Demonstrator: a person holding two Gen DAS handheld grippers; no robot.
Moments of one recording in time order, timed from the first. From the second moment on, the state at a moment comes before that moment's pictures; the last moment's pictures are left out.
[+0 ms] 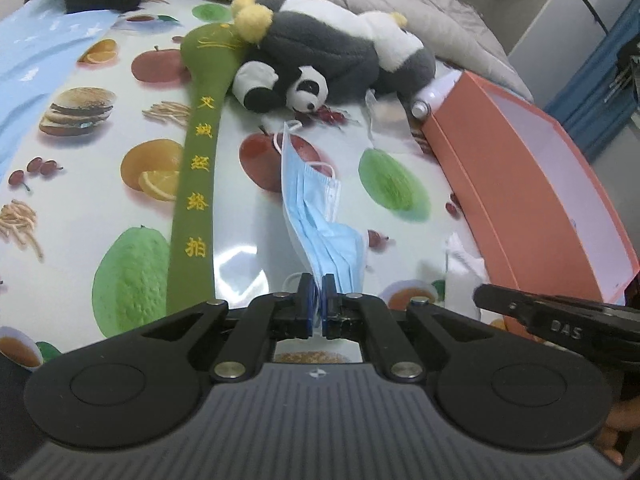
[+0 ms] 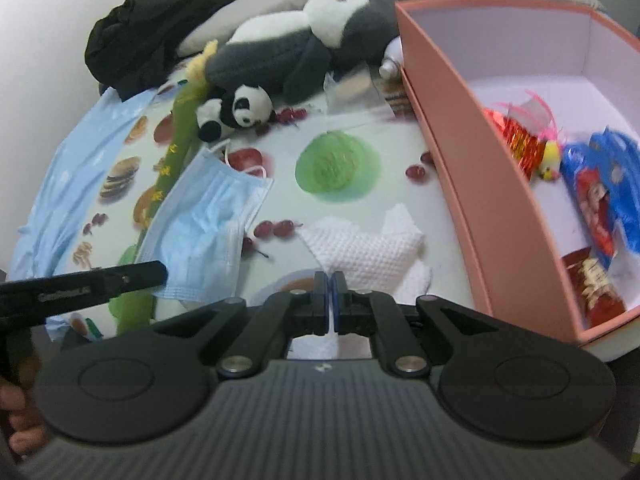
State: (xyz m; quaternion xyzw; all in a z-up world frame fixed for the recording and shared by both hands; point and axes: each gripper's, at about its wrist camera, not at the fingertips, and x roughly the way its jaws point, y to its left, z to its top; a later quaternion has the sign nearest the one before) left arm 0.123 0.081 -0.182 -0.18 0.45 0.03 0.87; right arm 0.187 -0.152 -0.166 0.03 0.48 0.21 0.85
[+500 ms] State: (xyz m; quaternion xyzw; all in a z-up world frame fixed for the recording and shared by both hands) left arm 0.123 0.080 -0.176 -0.17 0.44 0.03 0.88; right arm 0.162 -0.155 -0.176 -0.03 0.46 0.24 0.86
